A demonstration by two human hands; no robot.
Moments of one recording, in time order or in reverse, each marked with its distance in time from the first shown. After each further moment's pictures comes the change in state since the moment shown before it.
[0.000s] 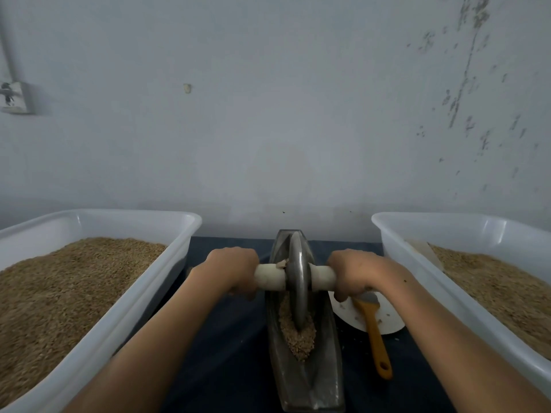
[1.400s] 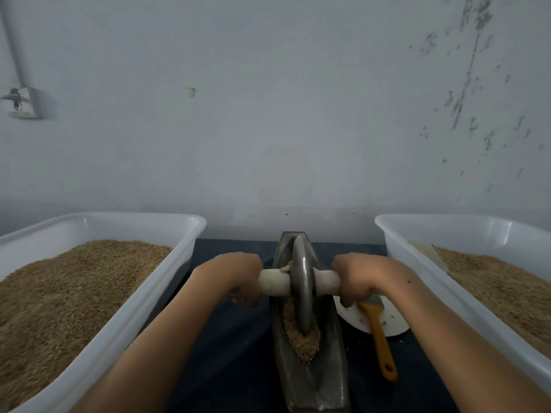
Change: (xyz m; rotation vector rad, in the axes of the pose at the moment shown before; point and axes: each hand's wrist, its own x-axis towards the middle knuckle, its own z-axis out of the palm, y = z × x) left_hand -0.003 -0.003 -0.002 -0.109 -0.110 0.072; right_hand -0.007 -0.005 -0.004 -0.006 -0.077 0.018
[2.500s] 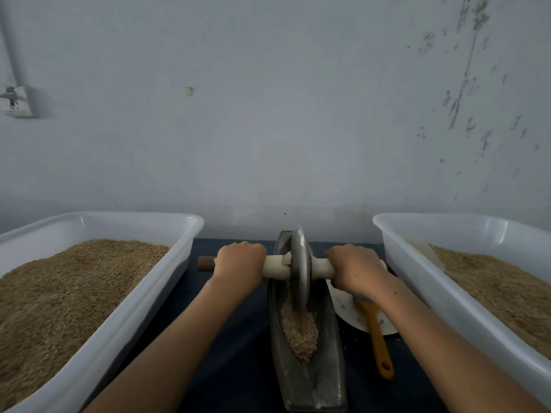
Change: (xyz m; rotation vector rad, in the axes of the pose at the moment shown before) left_hand 0.011 0.009 0.013 0.185 0.437 -0.060; right_hand 0.009 0.000 0.011 -0.065 0.369 0.002
